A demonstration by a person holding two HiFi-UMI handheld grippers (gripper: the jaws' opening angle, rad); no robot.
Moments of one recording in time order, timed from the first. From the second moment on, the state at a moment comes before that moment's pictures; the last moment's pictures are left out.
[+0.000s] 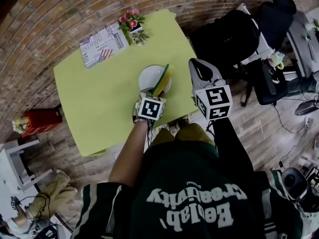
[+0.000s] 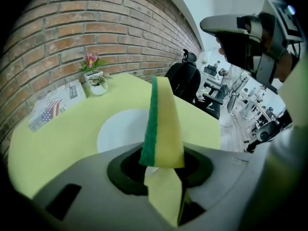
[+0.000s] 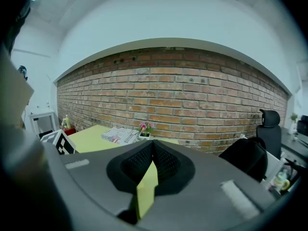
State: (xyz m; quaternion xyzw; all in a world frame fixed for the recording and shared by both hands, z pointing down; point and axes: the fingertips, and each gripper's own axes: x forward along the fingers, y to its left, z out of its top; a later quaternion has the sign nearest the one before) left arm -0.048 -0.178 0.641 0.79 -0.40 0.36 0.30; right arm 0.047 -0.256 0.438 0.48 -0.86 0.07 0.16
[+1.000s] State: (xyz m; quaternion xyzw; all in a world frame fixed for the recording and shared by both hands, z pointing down) left arm -0.140 -0.191 0.658 0.72 -0.48 0.36 0.35; right arm 0.023 -0.274 0.453 0.46 -0.87 0.07 0.18
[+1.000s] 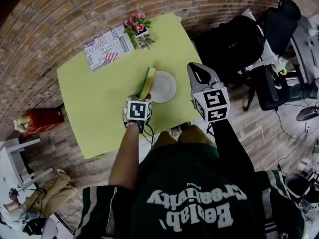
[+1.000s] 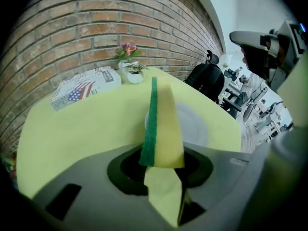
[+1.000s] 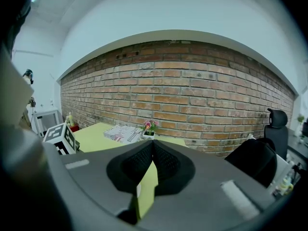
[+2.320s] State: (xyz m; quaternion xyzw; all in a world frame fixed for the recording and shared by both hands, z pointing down) left arm -0.072 -0.164 0.660 0.76 -0.41 0.36 0.35; right arm 0.032 -0.260 0.451 0.47 -0.86 0.07 0.19
